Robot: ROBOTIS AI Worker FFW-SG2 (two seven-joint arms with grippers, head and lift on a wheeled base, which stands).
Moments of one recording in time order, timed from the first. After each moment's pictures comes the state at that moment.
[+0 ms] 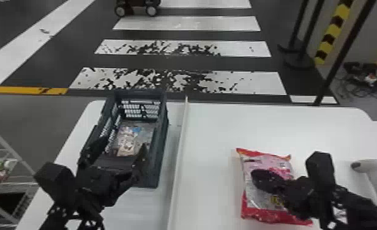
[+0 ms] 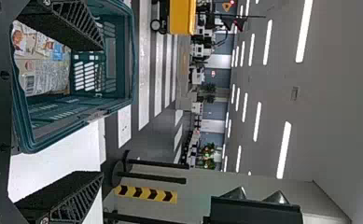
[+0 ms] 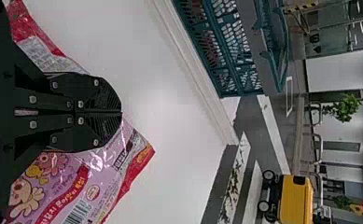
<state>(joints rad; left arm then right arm) 0.51 0.27 -0.04 -2.04 0.27 -0.03 -0.09 0.24 0.00 -0.13 -1.81 0.35 0.37 0.93</state>
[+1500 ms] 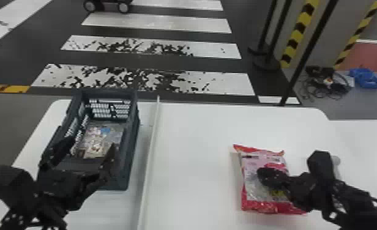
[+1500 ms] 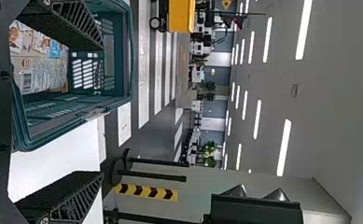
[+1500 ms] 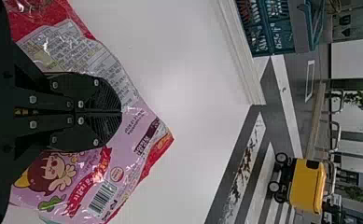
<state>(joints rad) 0.50 0.27 -0.04 -2.05 0.26 -0.02 -0.09 0.13 0.00 -0.40 -1.63 0.49 0.17 1.08</state>
